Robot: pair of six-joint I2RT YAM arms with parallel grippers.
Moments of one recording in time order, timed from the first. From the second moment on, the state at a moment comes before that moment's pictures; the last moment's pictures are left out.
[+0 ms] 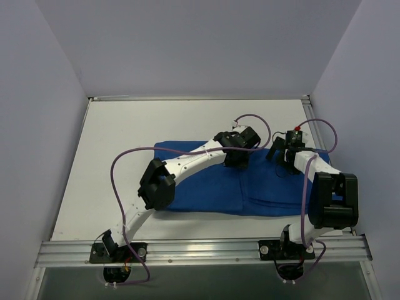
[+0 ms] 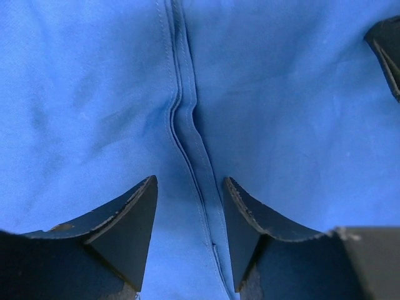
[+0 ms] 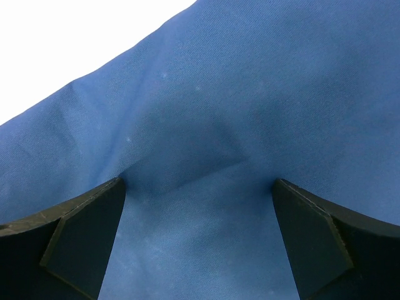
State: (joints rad) left arm -1.02 2.35 2.23 -0.96 -0.27 -0.78; right arm -0.07 1.53 0.81 -0.28 0.14 0.44
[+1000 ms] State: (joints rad) left arm -0.97 2.30 2.07 -0.84 -0.22 -0.80; right arm -0.07 1.53 0.81 -0.28 0.14 0.44
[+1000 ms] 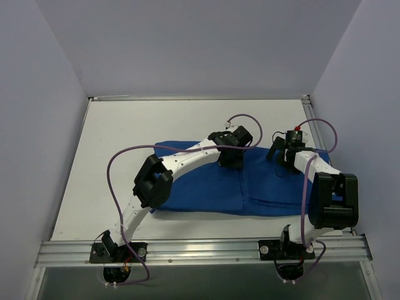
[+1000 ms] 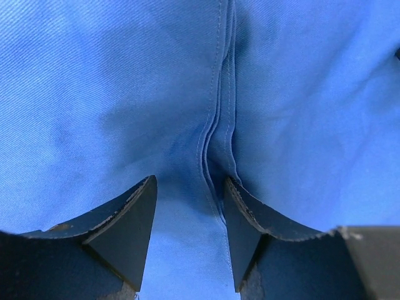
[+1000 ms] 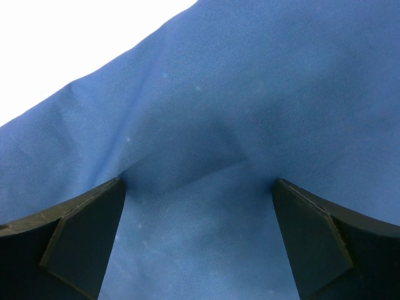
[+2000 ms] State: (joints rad) left arm -0.93 2.30 2.08 -0.79 -0.11 -0.79; right arm -0.06 1.53 0.81 -0.28 0.14 0.44
